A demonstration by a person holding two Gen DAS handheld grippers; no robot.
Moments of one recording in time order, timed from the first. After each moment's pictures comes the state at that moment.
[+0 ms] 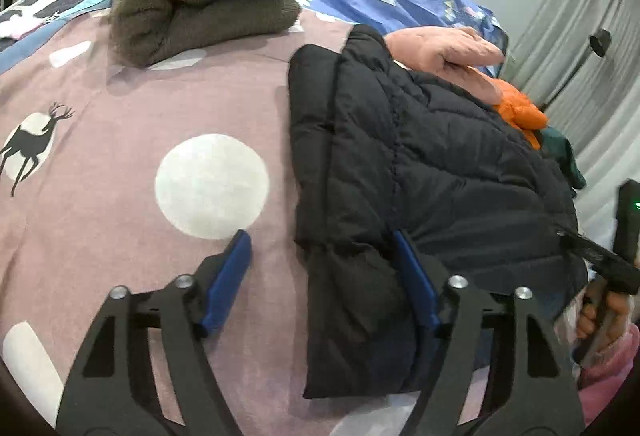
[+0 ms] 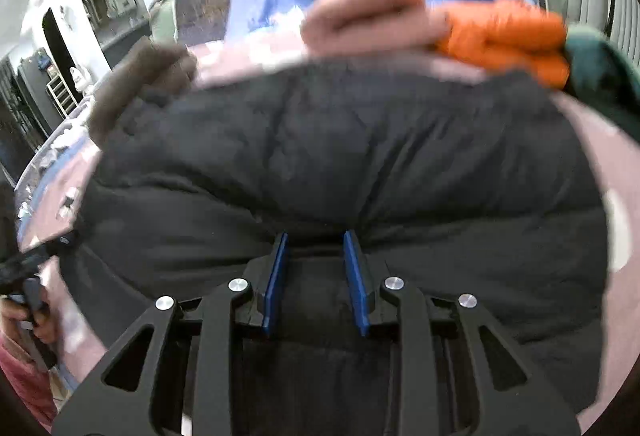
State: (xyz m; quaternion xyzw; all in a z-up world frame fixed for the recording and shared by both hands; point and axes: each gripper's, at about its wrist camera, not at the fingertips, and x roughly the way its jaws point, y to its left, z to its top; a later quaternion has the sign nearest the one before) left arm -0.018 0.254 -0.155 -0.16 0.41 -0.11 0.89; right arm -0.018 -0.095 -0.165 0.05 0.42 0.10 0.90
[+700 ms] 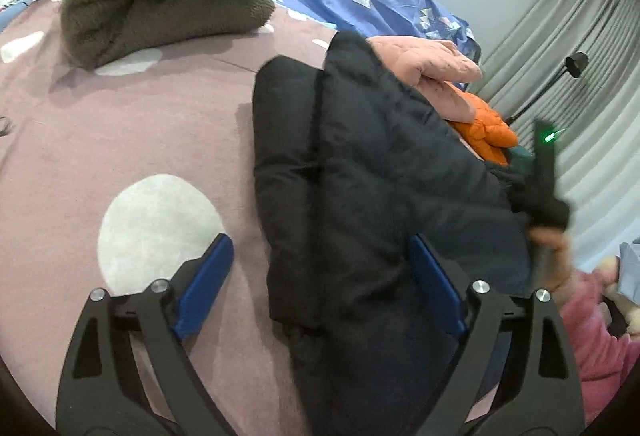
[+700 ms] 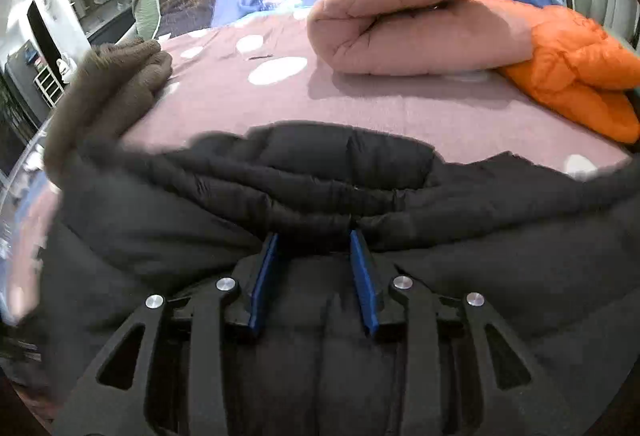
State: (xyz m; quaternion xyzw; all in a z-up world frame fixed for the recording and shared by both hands) left arm 0.029 0.261 -0.162 -0.21 0.40 -0.18 0.87; right arm 0.129 -0.046 -0.183 0.01 0.43 0.09 0.90
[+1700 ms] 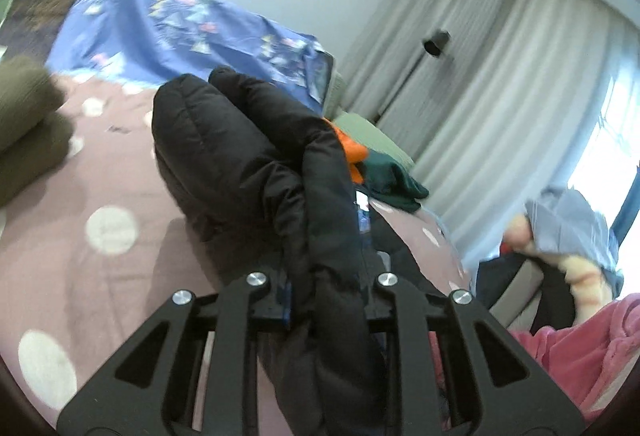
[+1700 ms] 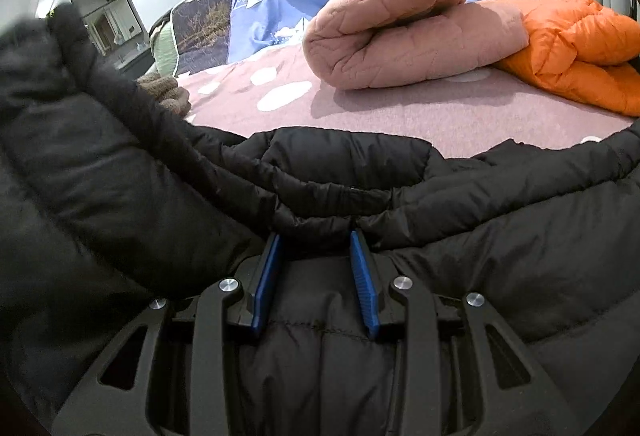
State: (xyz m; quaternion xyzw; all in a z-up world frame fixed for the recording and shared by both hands) left arm 0.020 0.155 -0.032 -0.15 0.28 -0.40 0.86; right arm 0.120 -0.072 -0.182 0.11 0.40 0.14 0.90
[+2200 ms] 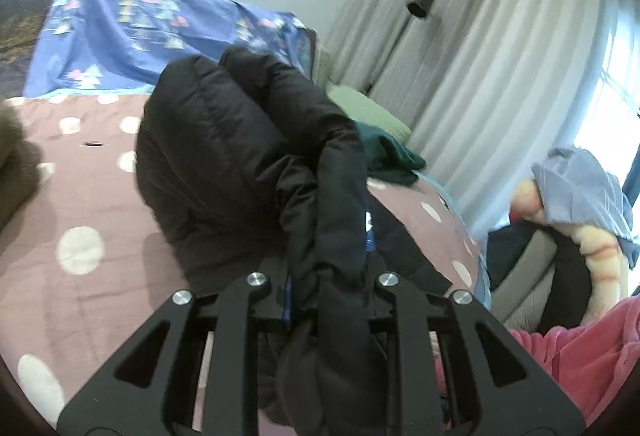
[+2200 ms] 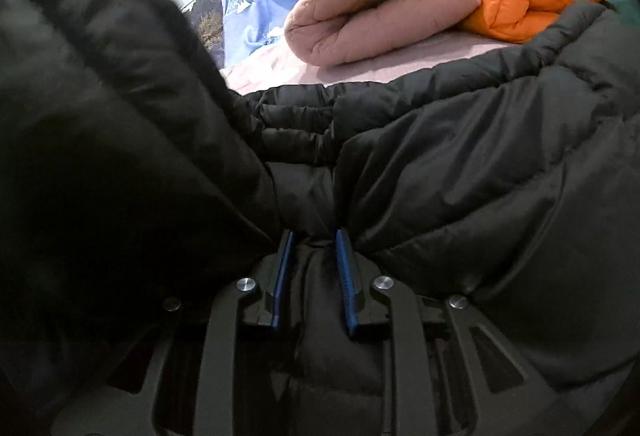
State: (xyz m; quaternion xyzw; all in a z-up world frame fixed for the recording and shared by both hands) left arm 0.018 0.080 -0.018 -0.08 0.30 -0.42 0.85; right arm 0.076 -0.093 -0.192 0.15 0.40 0.13 0.89
